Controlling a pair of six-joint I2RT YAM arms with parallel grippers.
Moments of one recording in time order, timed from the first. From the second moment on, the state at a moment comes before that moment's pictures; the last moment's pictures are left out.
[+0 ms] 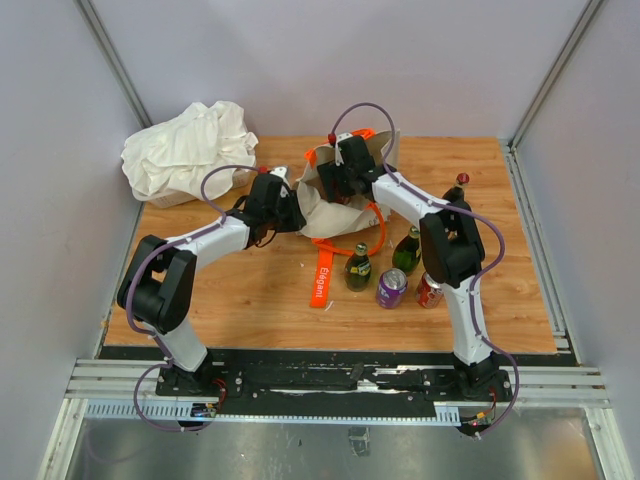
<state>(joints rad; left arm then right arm) -0.44 1.68 1.03 -0.02 0.05 -0.45 0.52 2.22 1.82 -0.33 0.07 0.06</state>
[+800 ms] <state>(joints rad) -0.42 1.70 1.04 -0.02 0.07 -0.47 0.52 2.19 1.77 -0.27 0.01 -0.04</state>
